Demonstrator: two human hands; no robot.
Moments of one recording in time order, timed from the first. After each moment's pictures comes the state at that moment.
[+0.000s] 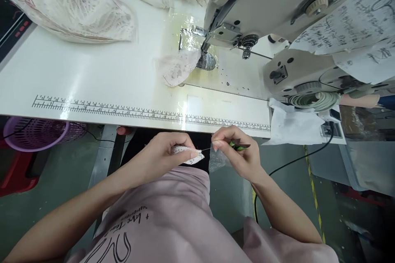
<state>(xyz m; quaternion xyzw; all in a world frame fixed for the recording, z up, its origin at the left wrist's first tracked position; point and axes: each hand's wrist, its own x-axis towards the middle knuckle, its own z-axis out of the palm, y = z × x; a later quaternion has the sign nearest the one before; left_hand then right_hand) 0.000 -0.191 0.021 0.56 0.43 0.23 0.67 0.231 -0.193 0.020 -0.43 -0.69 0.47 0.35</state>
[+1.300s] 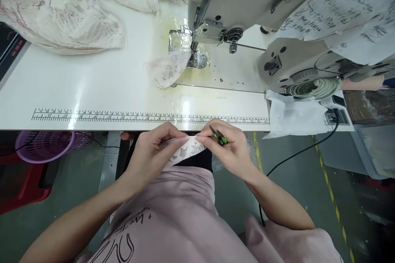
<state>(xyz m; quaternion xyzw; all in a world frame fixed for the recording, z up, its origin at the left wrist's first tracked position) 0.009 -0.196 0.018 0.57 0.49 0.40 0.52 0.207 -0.187 0.029 -0.44 -0.70 0.41 0.39</state>
